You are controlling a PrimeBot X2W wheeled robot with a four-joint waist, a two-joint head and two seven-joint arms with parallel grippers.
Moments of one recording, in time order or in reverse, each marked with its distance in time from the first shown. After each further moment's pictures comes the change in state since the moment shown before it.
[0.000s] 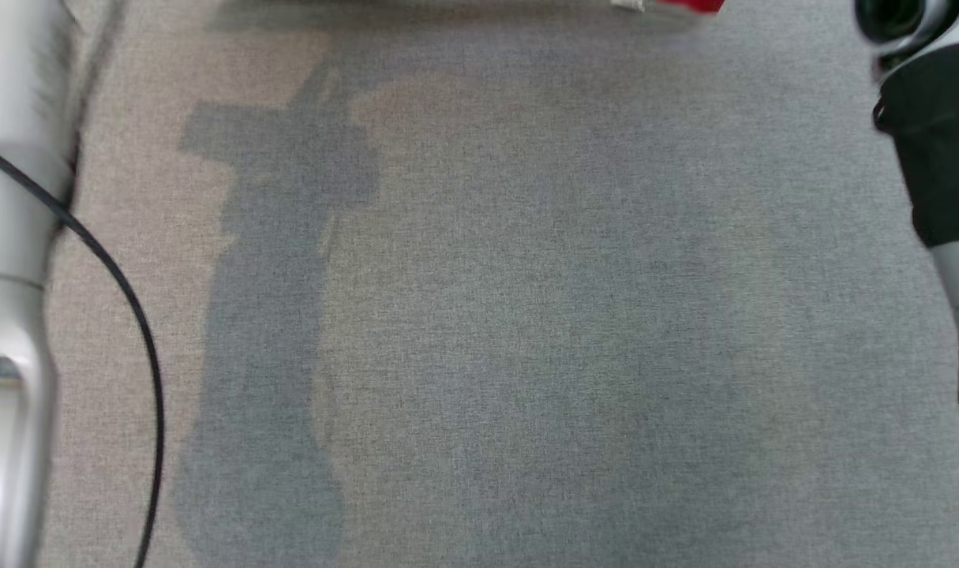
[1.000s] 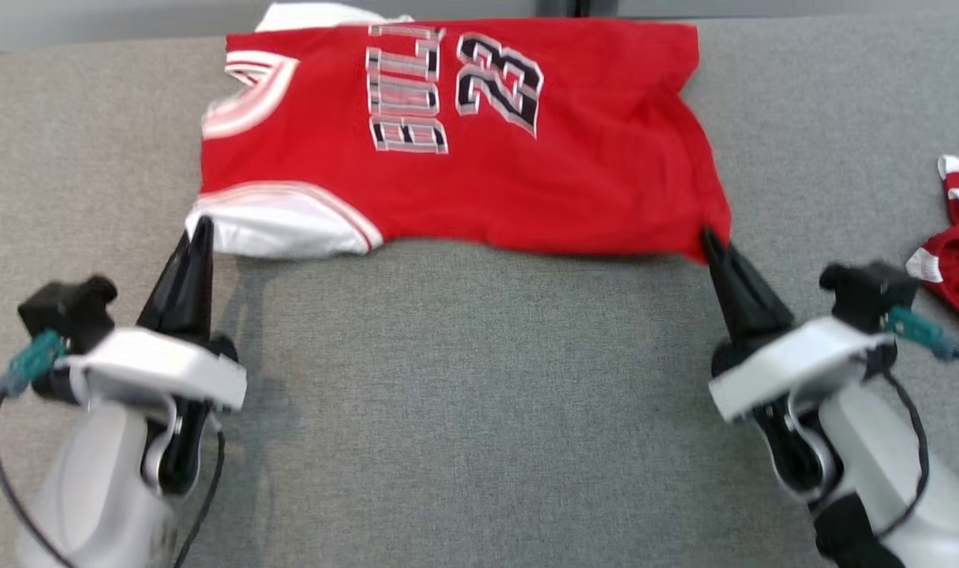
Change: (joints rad) left arm 0.973 0.049 0.121 -0.374 -0.110 0.000 -0.014; right arm 0.841 -0.095 0.107 -0.356 0.103 0.000 -0.014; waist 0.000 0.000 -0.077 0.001
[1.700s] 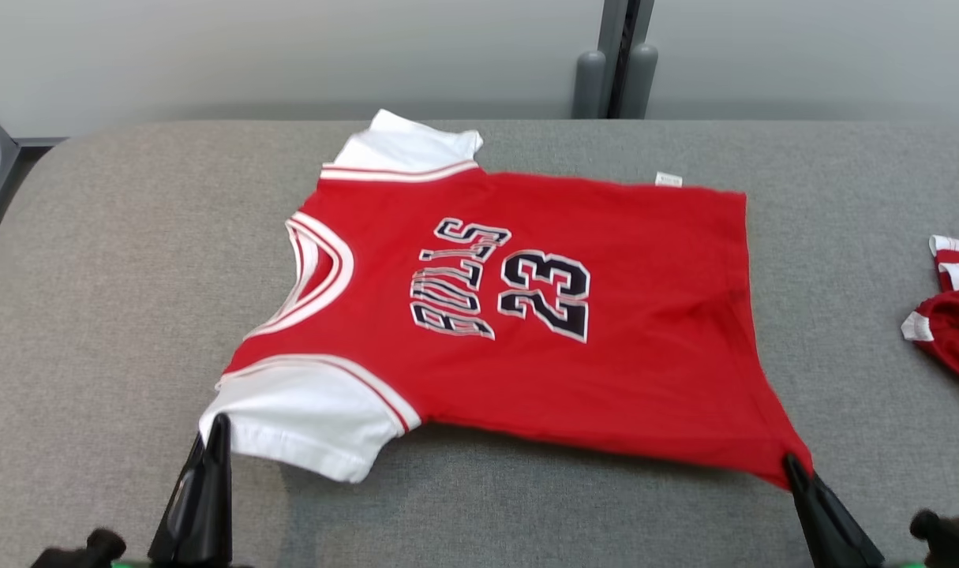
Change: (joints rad) left arm 0.736 -0.076 0.139 -0.813 0.151 0.146 0.086; right arm 0.659 -0.072 -0.208 -0.404 -0.065 0.000 0.003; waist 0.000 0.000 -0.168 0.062
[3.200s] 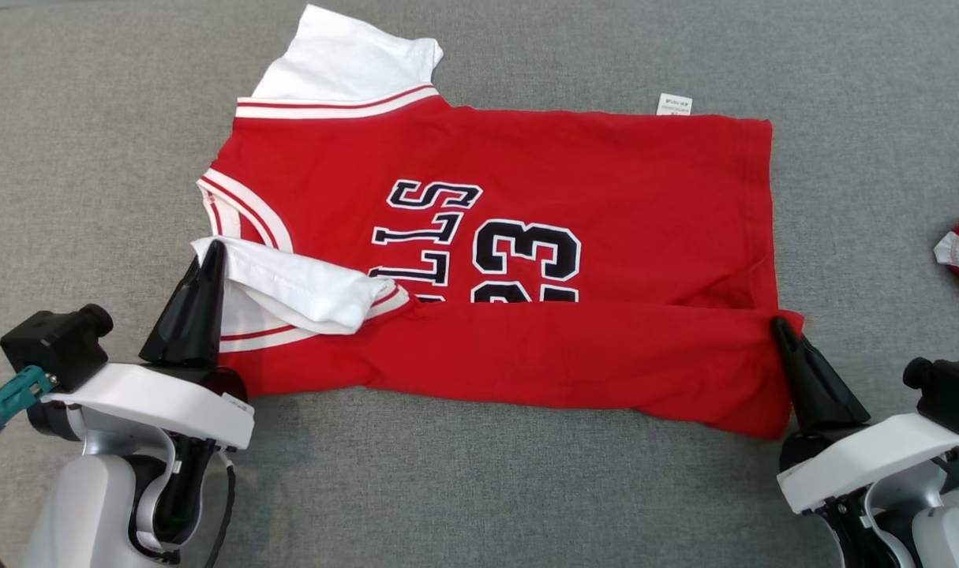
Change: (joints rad) left arm -0.452 0.052 -0.007 0.301 -0.130 -0.072 0.171; right arm -0.200 0.159 -0.179 -0.090 -0.077 0.000 0.322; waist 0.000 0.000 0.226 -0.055
